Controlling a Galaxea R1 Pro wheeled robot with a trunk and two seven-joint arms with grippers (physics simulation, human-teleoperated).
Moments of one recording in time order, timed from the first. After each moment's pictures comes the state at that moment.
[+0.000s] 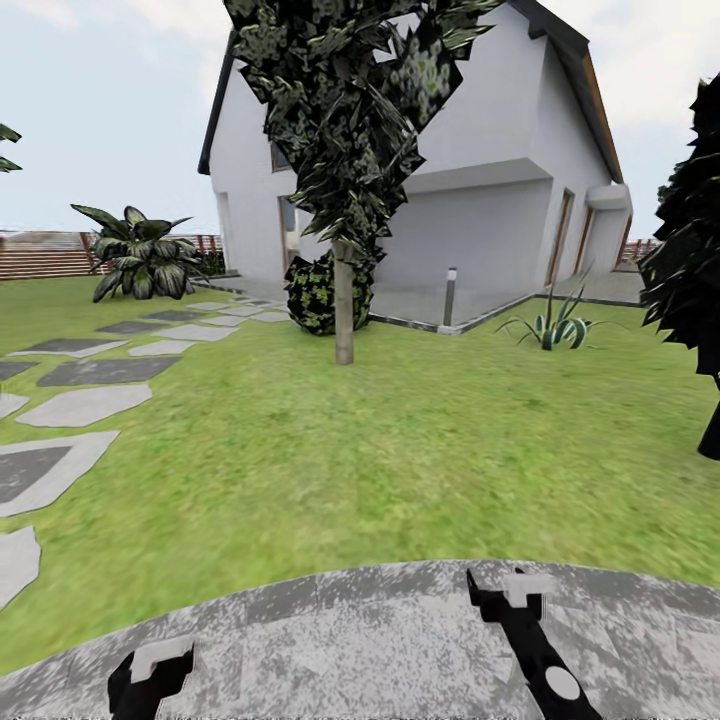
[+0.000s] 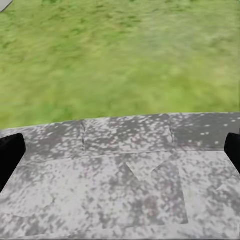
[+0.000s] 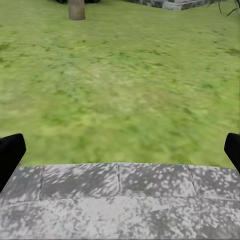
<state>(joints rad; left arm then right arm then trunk) -0.33 0.12 0.17 -0.33 0.01 -0.45 0.08 -0.28 -0.06 0.00 -0.76 0.00 -0.30 0.00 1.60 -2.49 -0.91</state>
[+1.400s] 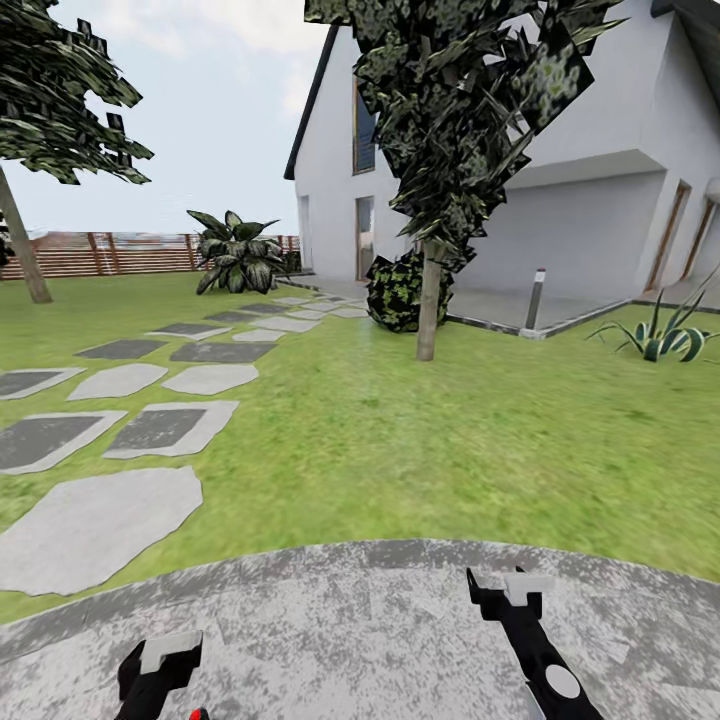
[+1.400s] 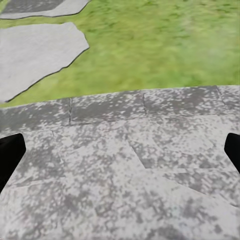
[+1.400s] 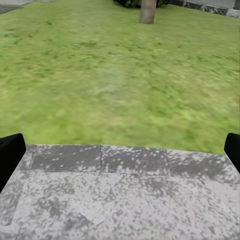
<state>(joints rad) -0.33 0.11 0.16 -0.36 -0.03 -0.44 0.07 -0.28 -0.05 0.00 -0.76 0.00 -0.30 0.00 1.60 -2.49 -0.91</state>
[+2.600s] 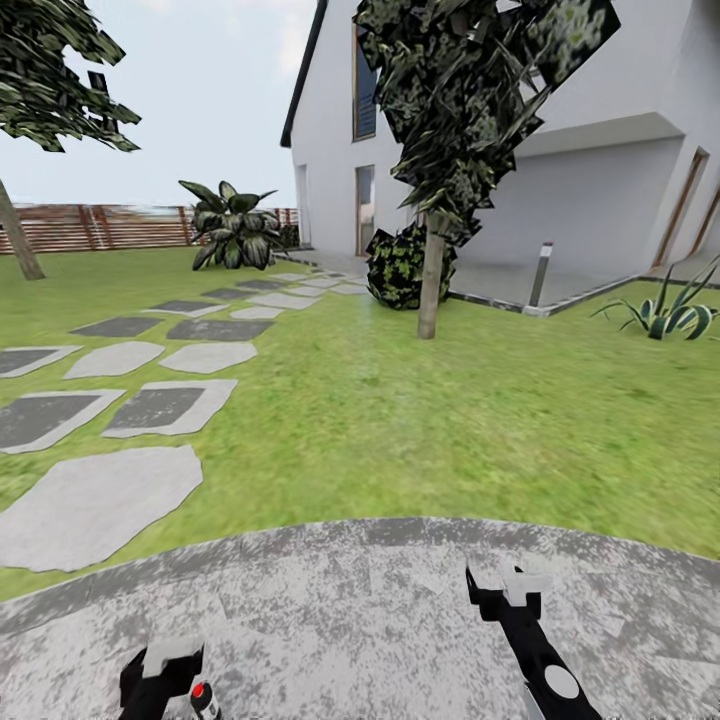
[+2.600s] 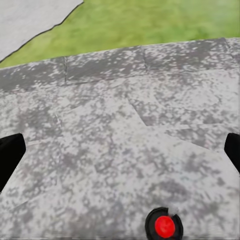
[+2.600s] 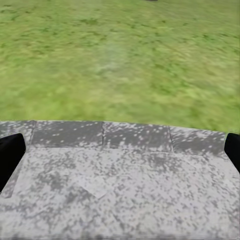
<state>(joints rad) -0.33 0.11 0.16 -0.36 -0.04 -0.37 0.07 -0.28 -0.05 0.00 -0.76 0.01 -0.30 0.00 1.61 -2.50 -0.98</state>
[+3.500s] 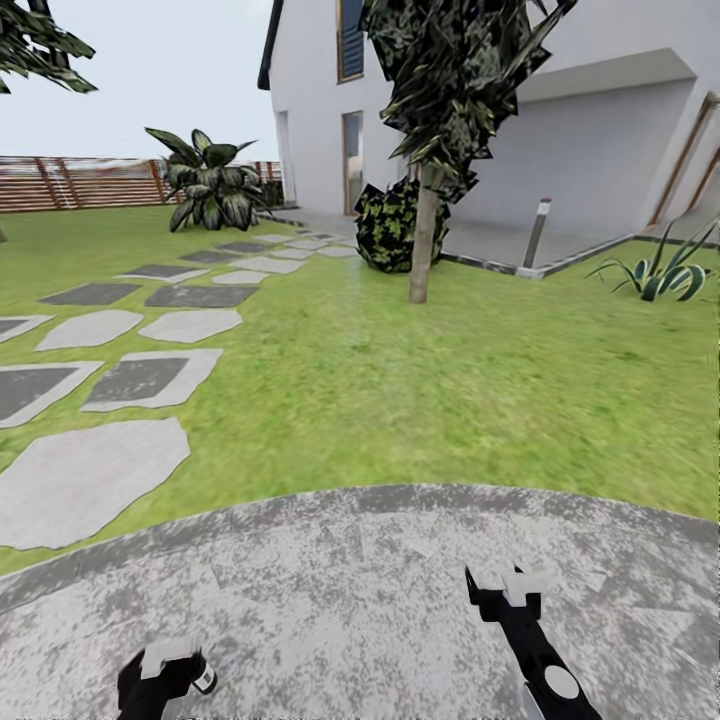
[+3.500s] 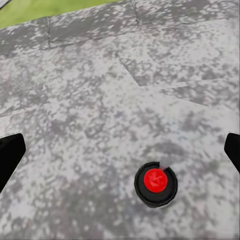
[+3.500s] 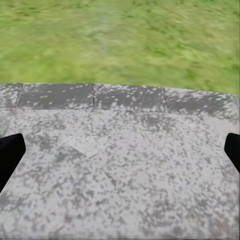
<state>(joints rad) -0.33 0.11 0.16 -0.36 -0.04 -0.36 0.07 -0.28 -0.05 0.00 -0.76 0.01 -0.30 0.00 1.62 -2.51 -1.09</state>
